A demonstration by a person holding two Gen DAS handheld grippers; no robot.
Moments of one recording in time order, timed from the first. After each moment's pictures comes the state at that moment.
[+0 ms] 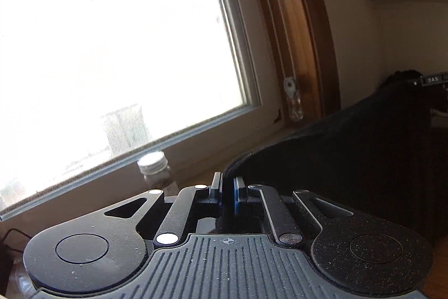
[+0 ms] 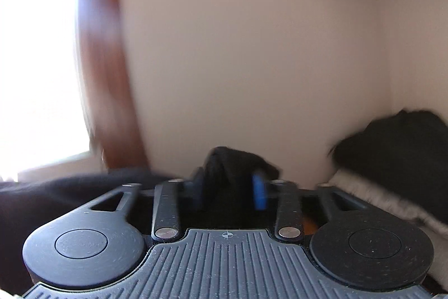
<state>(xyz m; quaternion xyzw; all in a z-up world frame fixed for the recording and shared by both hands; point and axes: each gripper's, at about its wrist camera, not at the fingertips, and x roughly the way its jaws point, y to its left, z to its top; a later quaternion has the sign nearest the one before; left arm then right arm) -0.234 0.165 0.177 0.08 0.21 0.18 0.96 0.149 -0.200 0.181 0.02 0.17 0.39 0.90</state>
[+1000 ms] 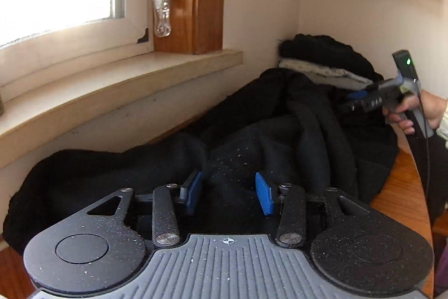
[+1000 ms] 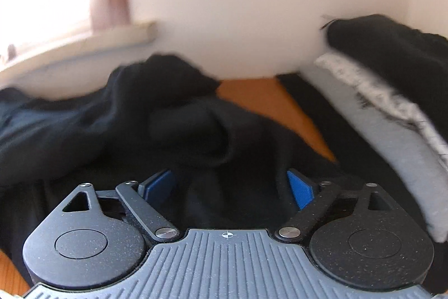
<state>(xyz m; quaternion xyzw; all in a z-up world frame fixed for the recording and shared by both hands) -0.168 0.107 0.059 -0.01 0.27 -0.03 0.96 0.173 -0.255 0.059 -0.16 0.29 0.42 0.85</state>
